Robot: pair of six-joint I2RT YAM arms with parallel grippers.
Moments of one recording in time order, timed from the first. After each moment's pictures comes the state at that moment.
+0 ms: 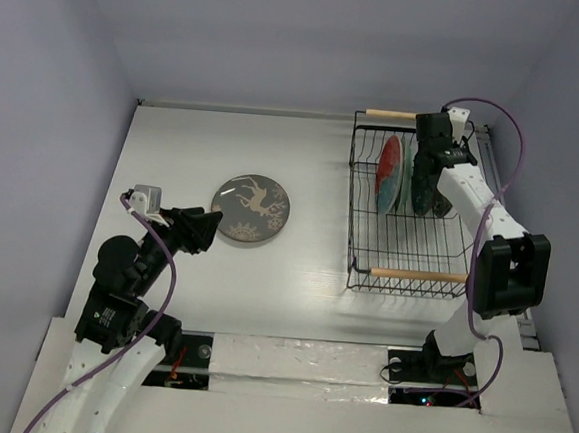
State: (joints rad) left arm -0.31 0.32 0.63 -0.32 0.12 -0.46; right arm 0.19 1.68 1.46 -0.55 0.68 0.28
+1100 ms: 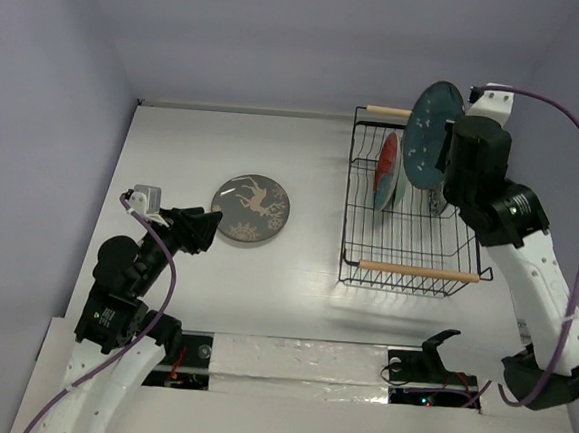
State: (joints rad) left arm -0.31 0.32 0.63 -0.32 0.13 -0.46; right arm 0.44 1.22 1.61 -0.74 0.79 0.14
